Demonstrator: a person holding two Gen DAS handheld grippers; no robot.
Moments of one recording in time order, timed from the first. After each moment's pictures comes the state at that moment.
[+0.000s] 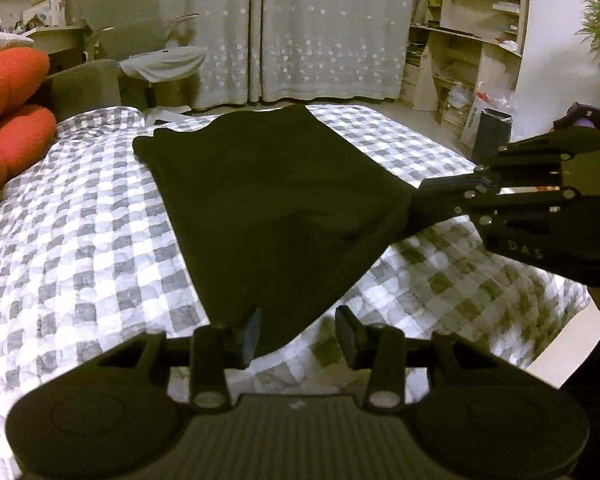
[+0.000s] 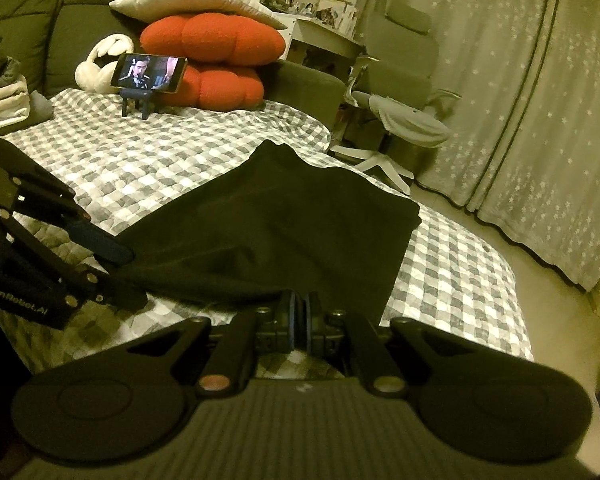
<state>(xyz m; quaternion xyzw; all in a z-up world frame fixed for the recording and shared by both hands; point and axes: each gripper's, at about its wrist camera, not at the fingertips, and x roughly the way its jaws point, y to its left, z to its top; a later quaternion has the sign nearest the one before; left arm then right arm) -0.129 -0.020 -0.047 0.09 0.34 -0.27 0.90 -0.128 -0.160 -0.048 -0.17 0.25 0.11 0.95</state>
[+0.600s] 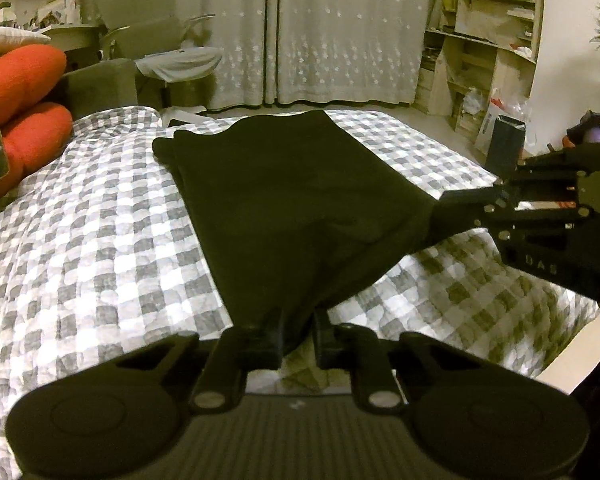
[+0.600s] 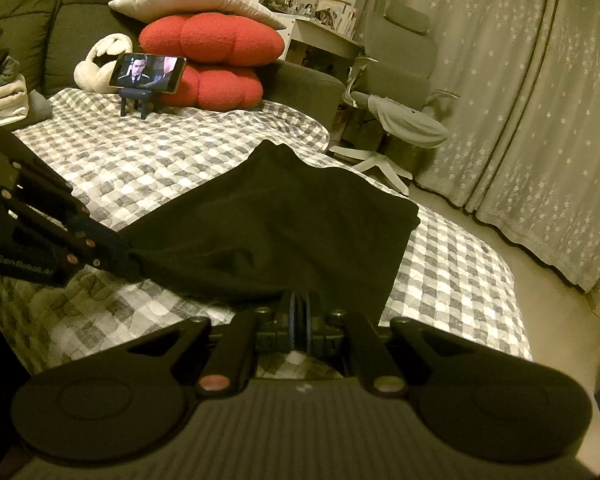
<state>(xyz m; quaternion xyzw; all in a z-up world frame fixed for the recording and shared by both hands) -0.124 -0.012 -0.041 0.07 0.33 -0.25 0.91 -0.127 -0.160 -0.048 -0.17 0.25 0.11 0.95</state>
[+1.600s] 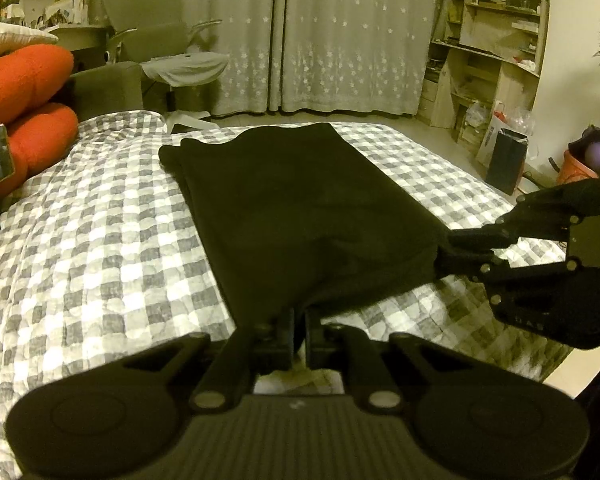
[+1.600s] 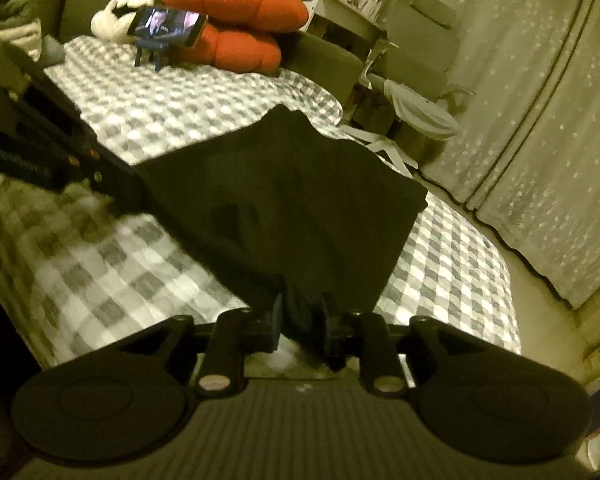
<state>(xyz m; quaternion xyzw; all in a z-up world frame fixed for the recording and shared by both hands) -0.121 -0.009 -0.036 0.06 0.33 -0.25 0.91 -0.127 -0.156 -0.065 -0.23 0.28 0.11 0.92</state>
